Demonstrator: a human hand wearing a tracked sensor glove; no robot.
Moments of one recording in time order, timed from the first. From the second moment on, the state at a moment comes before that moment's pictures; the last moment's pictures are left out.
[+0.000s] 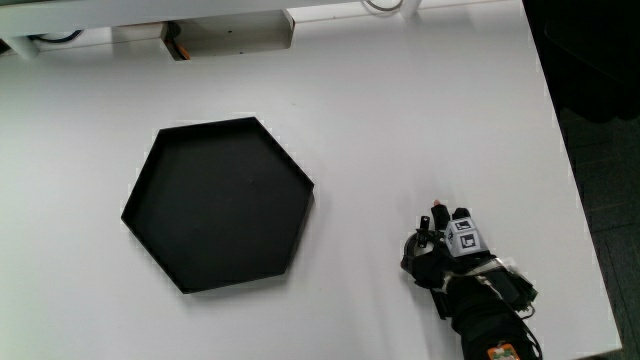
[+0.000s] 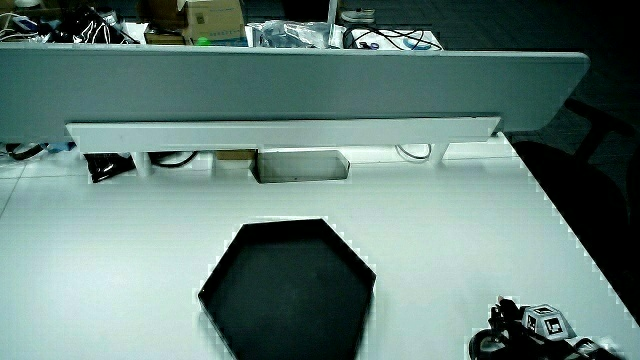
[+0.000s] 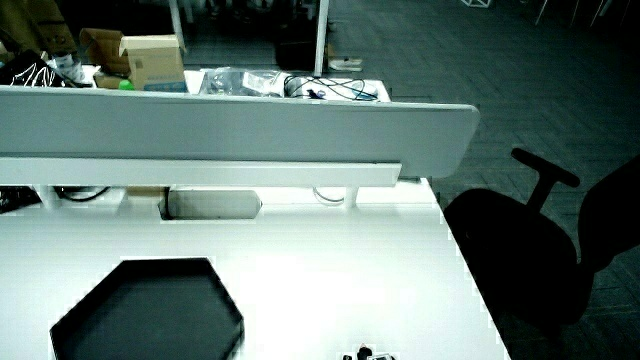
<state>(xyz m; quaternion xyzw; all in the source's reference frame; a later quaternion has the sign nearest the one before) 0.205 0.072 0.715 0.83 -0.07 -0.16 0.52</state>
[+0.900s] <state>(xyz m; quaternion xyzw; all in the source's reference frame) 0.169 0.042 0.635 0.94 -0.08 -0.09 0.31</state>
